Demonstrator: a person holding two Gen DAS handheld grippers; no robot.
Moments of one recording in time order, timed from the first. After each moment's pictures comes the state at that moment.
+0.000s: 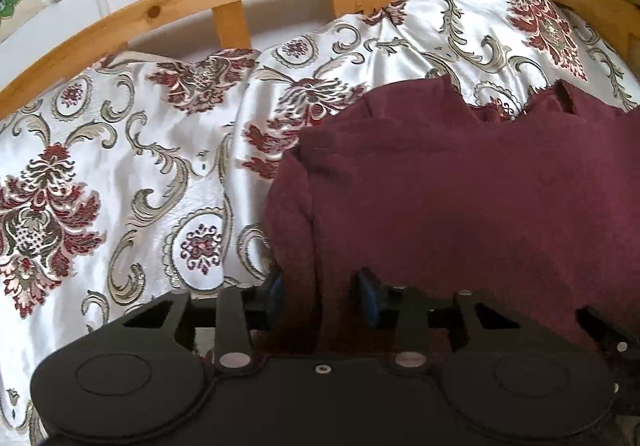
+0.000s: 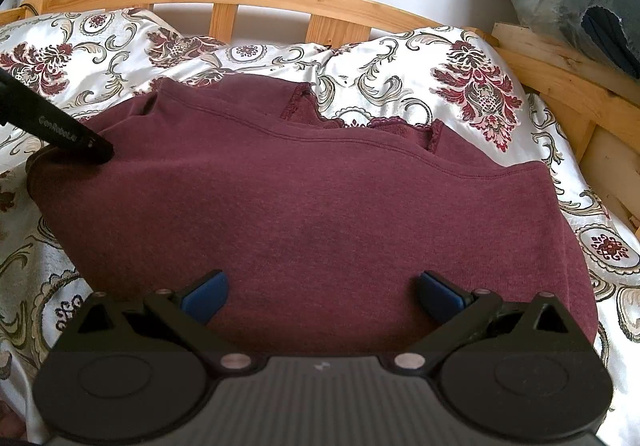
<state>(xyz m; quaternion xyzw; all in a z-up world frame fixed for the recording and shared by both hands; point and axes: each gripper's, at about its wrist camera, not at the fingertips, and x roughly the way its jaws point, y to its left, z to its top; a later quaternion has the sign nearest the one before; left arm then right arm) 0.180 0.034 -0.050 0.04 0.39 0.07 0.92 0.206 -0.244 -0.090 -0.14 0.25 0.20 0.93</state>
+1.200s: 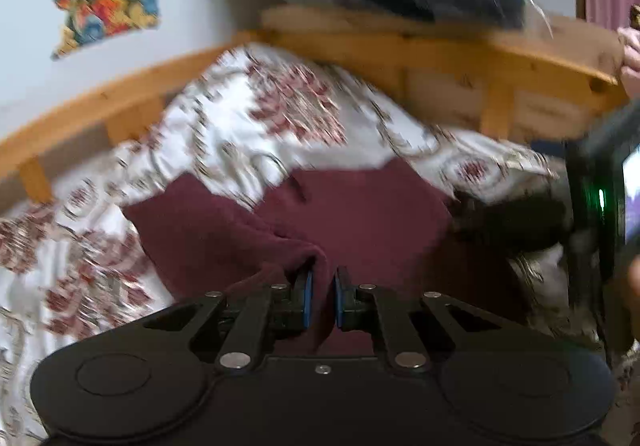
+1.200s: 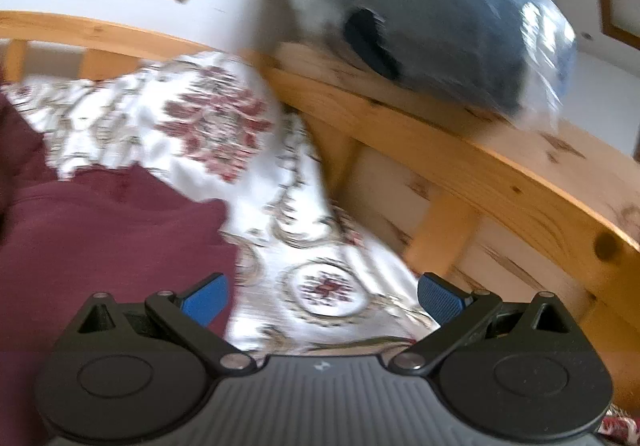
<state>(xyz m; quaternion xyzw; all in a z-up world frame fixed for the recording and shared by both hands) 0.165 -0.122 0.004 0.10 0.30 -0.18 0.93 0.256 -0.375 -0.054 -0.14 0.18 -0.08 0.97</state>
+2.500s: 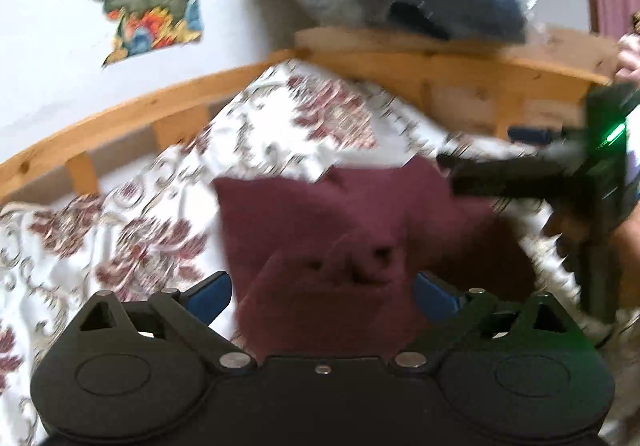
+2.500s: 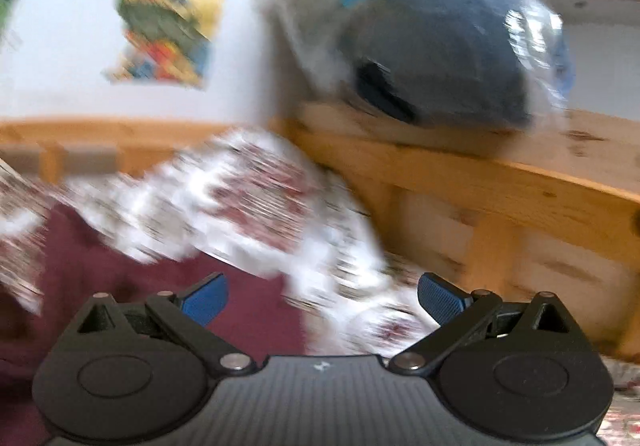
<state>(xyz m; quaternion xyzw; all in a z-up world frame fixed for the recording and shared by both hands) 0.113 -0.075 0.004 0.10 0.26 -0.14 0.95 0.238 -0.368 -0.032 0.00 0.10 0.09 0.99</state>
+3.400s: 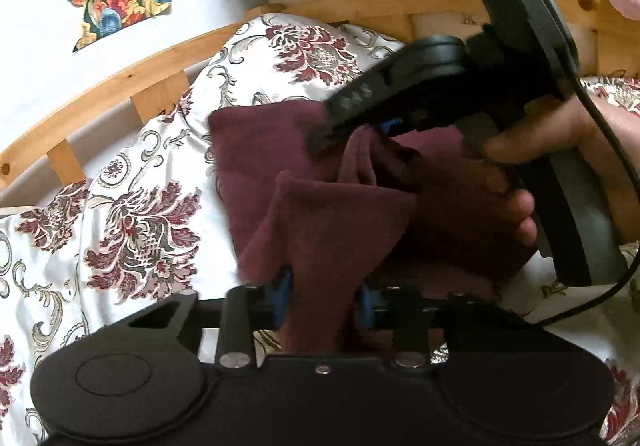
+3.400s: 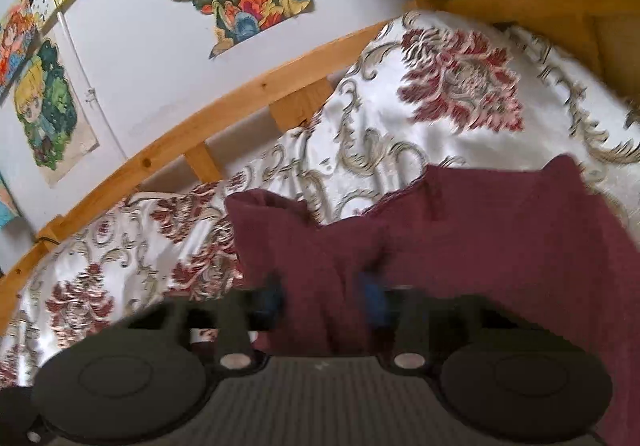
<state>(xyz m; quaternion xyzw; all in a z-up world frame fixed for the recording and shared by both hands) 0.127 -0.068 -0.040 0.17 0.29 -0.16 0.93 0.300 -0.305 -0.044 0.16 0.25 0.27 0.91</state>
